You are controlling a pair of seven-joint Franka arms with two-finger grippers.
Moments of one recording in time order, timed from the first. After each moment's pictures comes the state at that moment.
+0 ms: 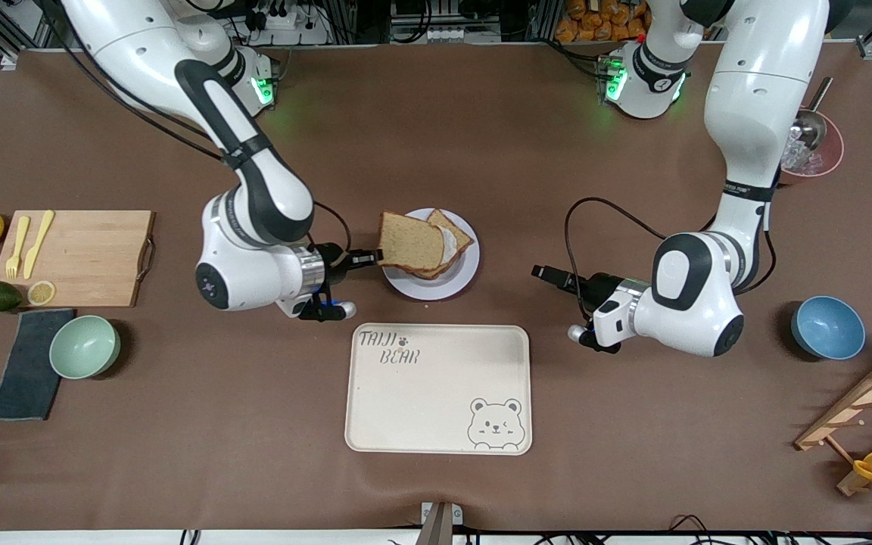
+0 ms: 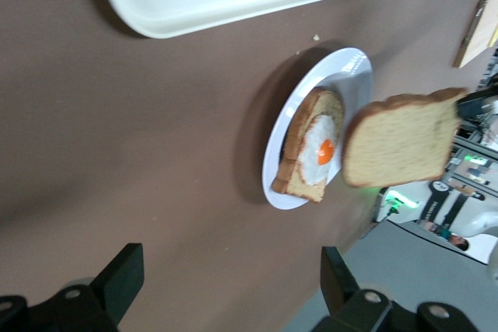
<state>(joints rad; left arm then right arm) -0.25 0.69 0.00 -1.55 -0.79 1.70 0.31 0.28 0.56 0.20 -1.71 0.70 2.01 0.10</state>
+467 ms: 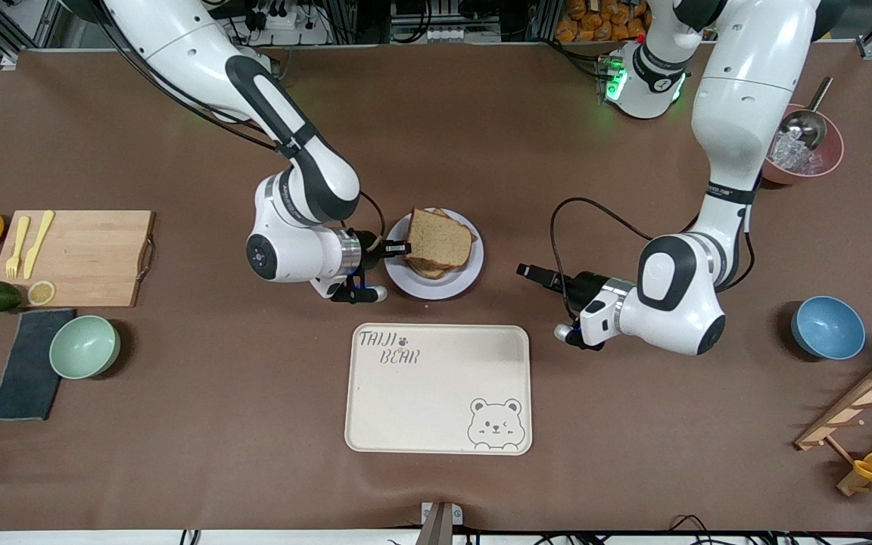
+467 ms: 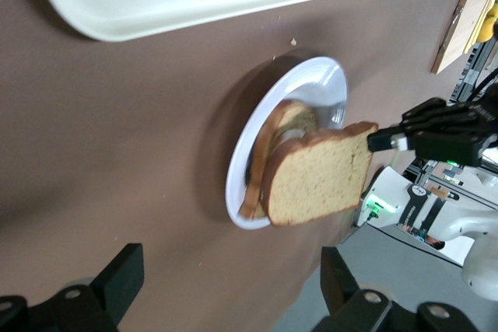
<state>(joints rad) -0.29 0.70 0.00 -1.55 -0.85 1.74 0.31 0.38 0.56 0.20 -1.82 0.76 2.20 0.10</state>
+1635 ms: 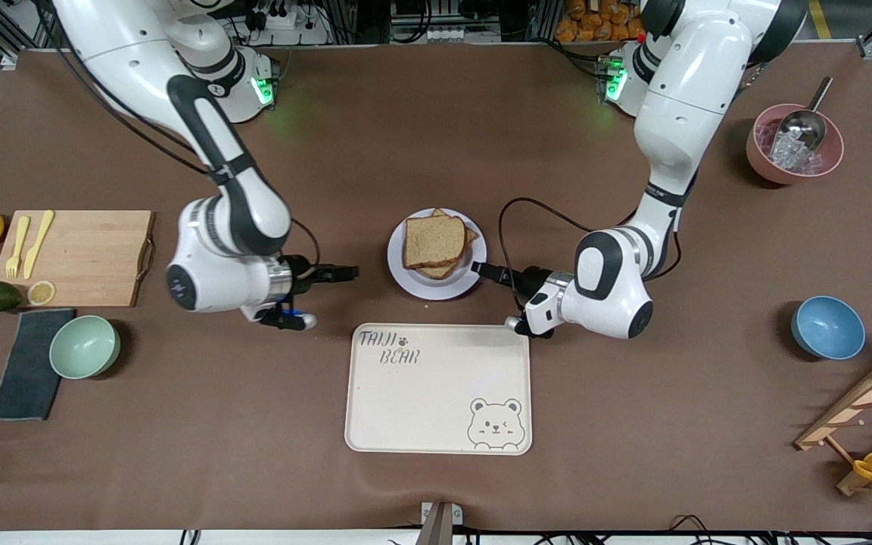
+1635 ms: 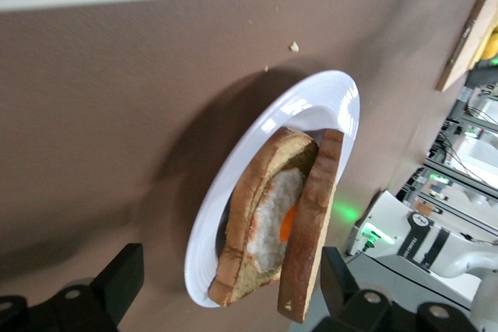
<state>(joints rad) -0.42 0.79 -0.01 -1.61 -1.01 1.89 0.35 0.27 0.52 0.01 -1.77 0.61 1.94 0.10</state>
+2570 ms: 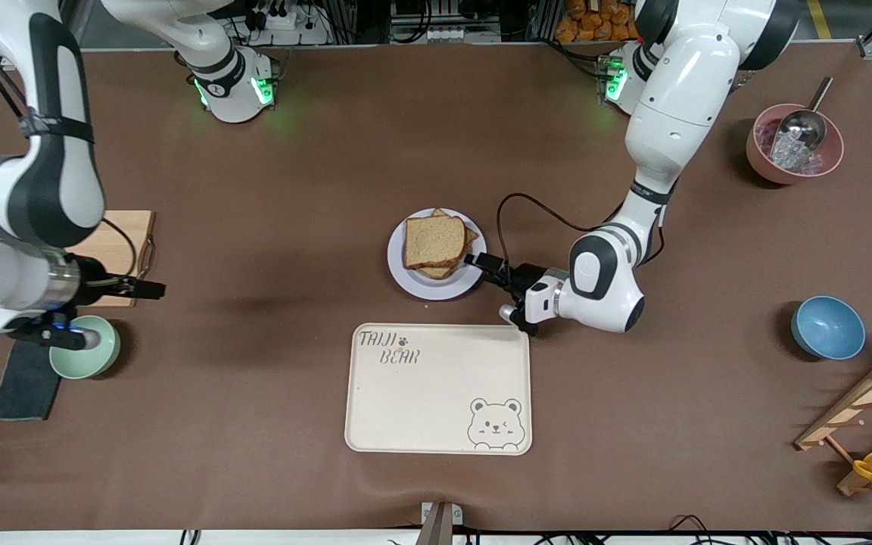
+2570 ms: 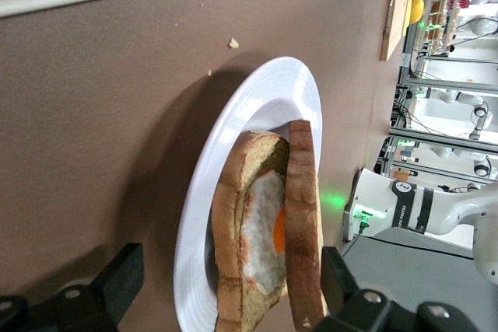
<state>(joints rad) -0.42 0.82 0.00 -1.64 -1.18 1.90 0.71 0.27 0.39 -0.37 -1.52 0.17 1.66 0.08</state>
